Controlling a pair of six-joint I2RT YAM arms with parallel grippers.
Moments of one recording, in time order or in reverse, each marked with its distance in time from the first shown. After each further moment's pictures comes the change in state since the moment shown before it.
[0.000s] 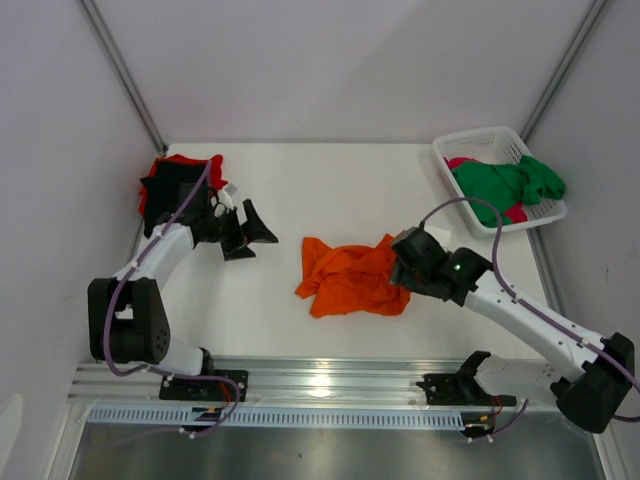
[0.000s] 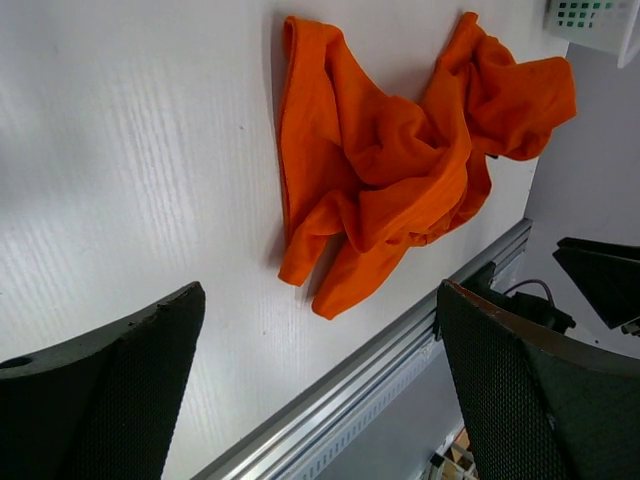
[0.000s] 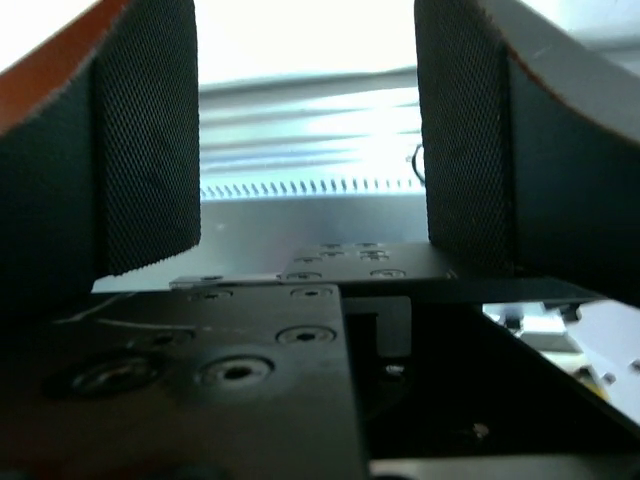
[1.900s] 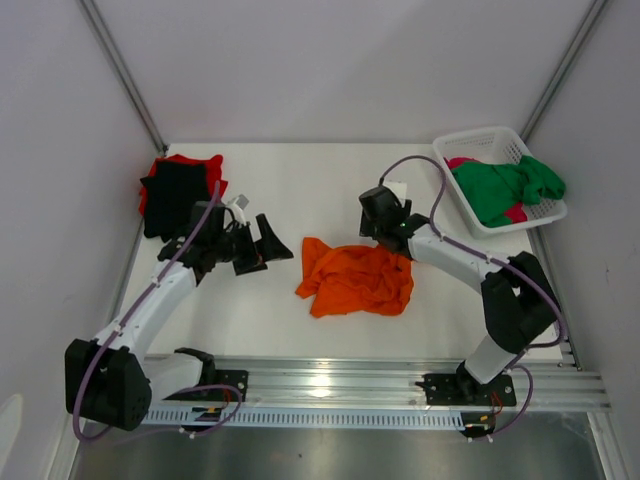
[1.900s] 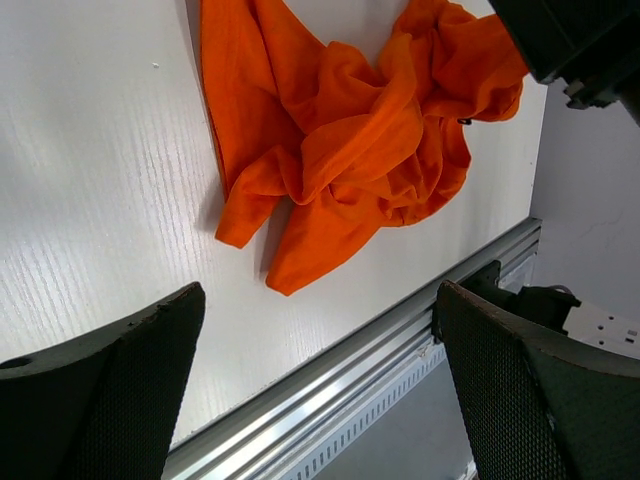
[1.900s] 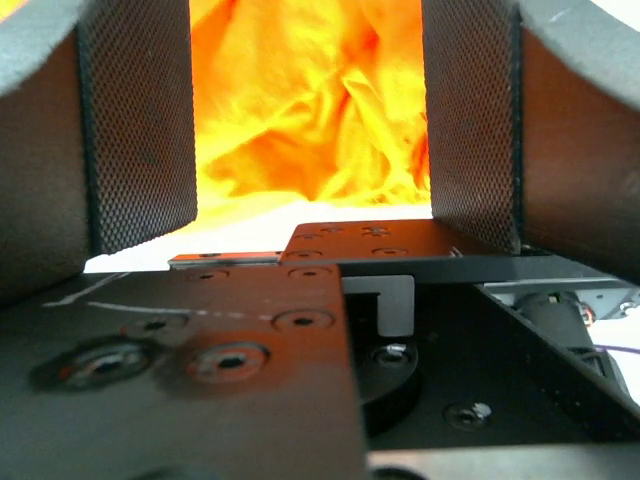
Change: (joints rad) left arm -0.229 -0.327 -0.158 0.048 -0.181 -0.196; right arm -0.129 0.516 0.147 0.623 0.090 -0.362
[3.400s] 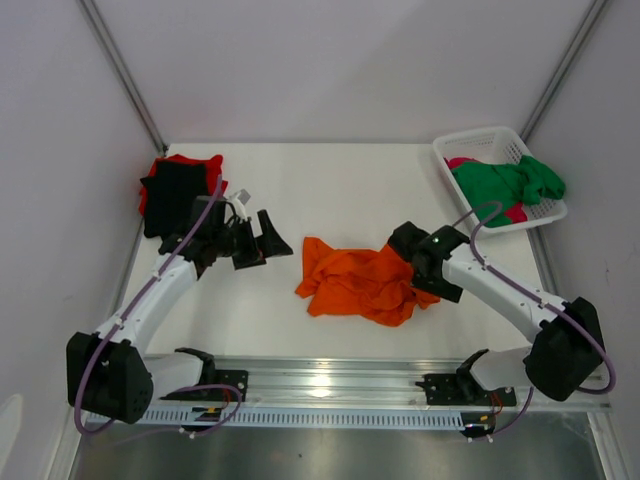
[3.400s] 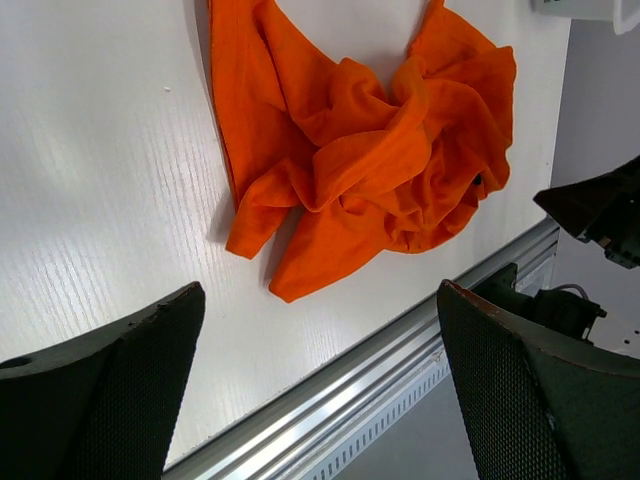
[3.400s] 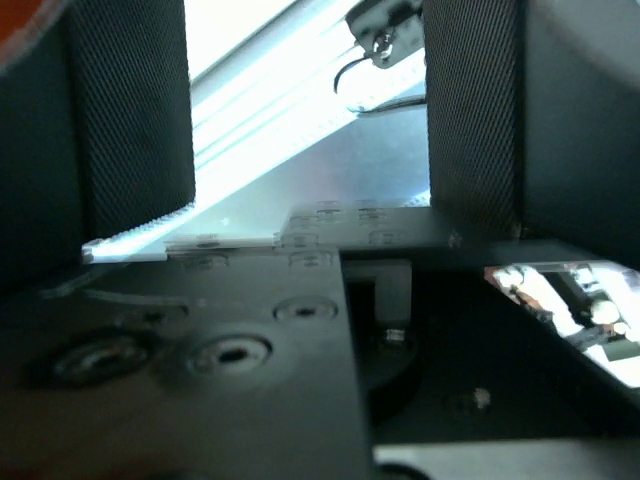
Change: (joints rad) left arm 0.000 0.038 0.049 -0.020 -0.018 0.053; right arm -0.008 -0.305 -0.103 -0.972 0.034 0.548
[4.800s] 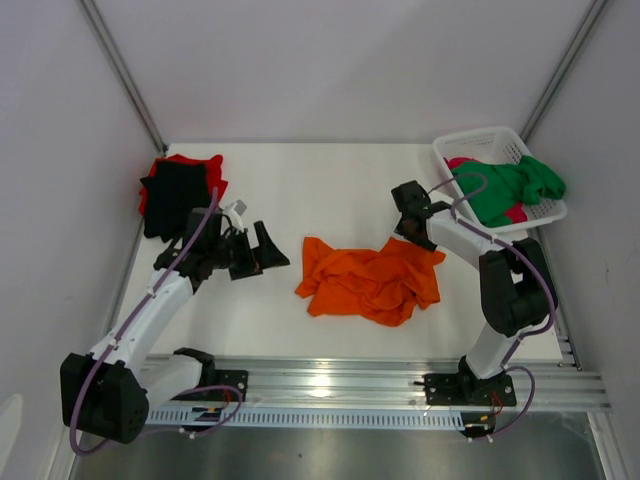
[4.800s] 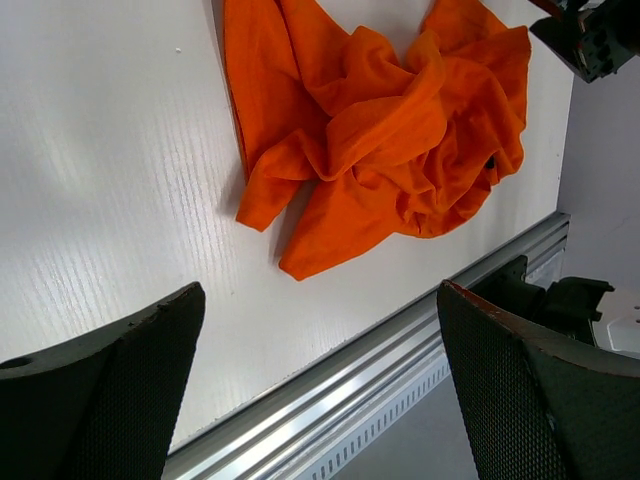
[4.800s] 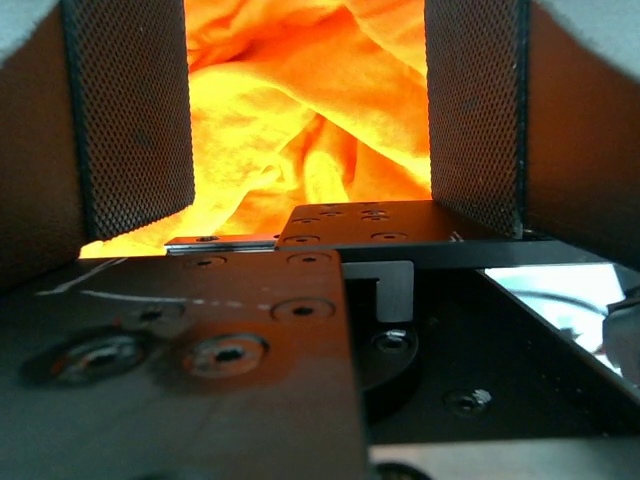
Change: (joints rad) left arm 0.000 -0.103 -0.087 -0.013 -0.012 -0.002; right arm -0.232 0.377 0.120 0.745 -0.013 -0.262
